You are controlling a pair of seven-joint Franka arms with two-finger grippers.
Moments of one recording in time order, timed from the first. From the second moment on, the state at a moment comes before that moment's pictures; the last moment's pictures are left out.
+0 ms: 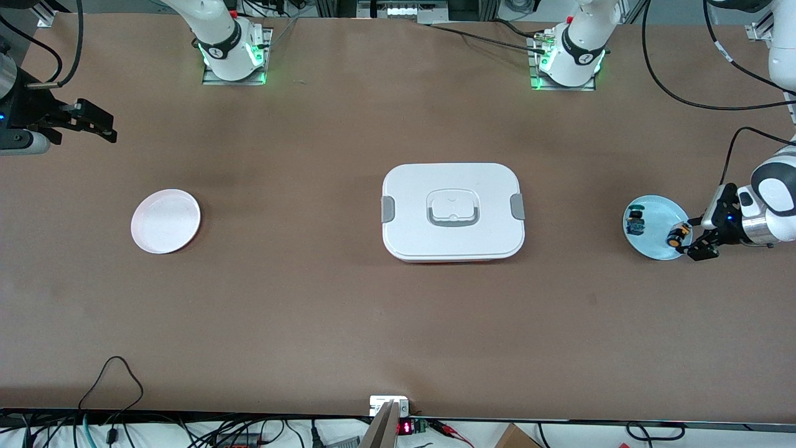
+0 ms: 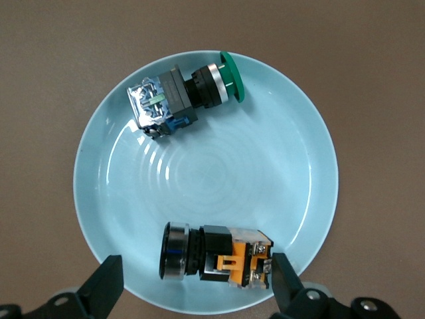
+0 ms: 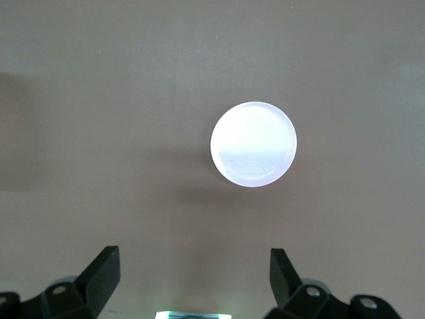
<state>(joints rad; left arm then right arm) 0.43 0.63 0.02 -1.74 -0.23 2.14 2.72 0.18 -0.05 -0.17 -1.67 -0.04 1.55 -0.05</state>
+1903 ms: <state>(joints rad) 0.44 0.66 0.01 -1.55 -0.46 1.74 2.61 0.17 -0.05 -0.17 -1.67 -0.04 1.55 -0.05</state>
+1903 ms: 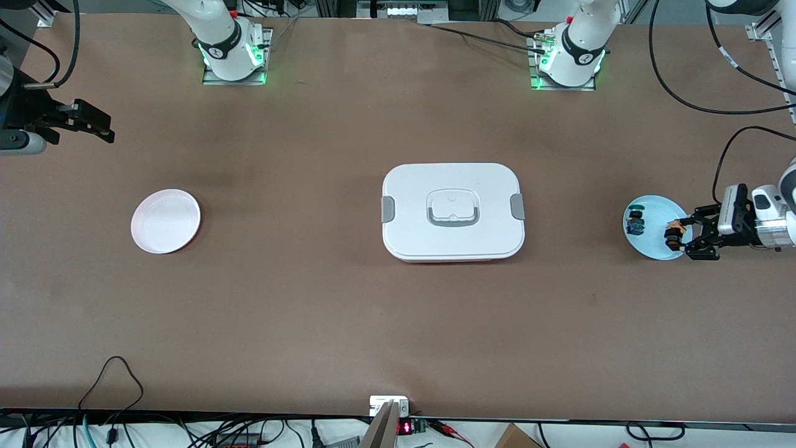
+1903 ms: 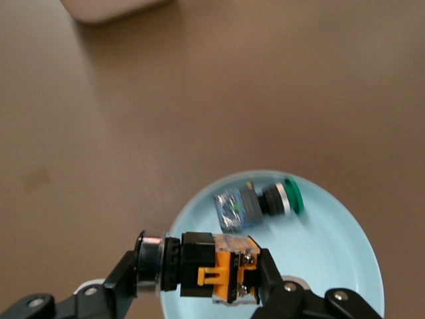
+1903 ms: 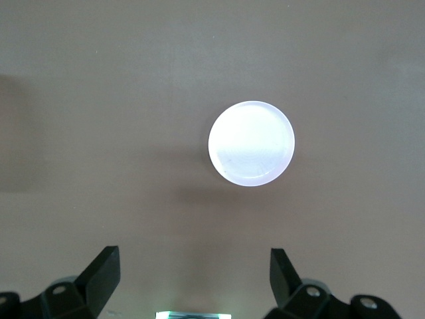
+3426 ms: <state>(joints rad) -0.26 0.64 -0.40 -1.41 -1.86 2.19 1.92 0.18 0.02 -0.17 -1.67 0.44 1.53 -0.05</state>
